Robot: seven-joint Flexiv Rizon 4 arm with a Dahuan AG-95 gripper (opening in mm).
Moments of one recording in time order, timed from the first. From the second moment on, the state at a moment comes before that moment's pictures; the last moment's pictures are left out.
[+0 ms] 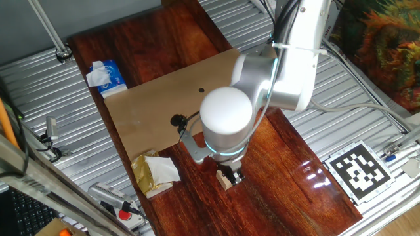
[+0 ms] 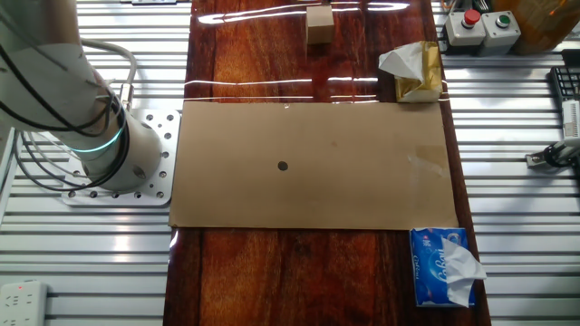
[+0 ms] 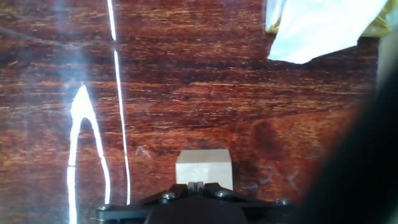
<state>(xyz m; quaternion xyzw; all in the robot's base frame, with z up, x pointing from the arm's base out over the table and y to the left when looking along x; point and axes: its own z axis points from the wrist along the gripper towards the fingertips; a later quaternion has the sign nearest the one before) 0.437 0.337 0.086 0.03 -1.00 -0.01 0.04</state>
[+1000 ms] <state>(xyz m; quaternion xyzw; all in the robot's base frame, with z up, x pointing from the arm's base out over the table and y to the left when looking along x) 0.435 0.330 0.079 0.06 -1.00 -0.01 0.04</state>
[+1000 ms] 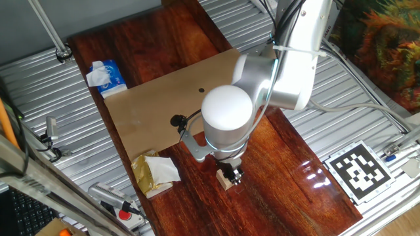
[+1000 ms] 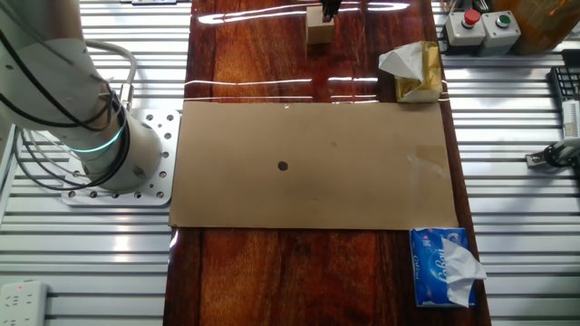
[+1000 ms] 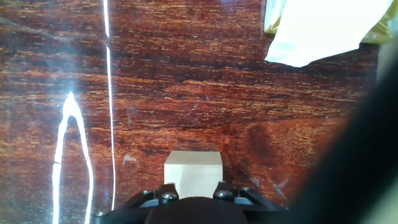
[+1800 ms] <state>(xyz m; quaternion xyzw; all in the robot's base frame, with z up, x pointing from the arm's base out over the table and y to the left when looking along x) 0.436 0.328 0.058 0.06 -1.00 -0.01 0.04</state>
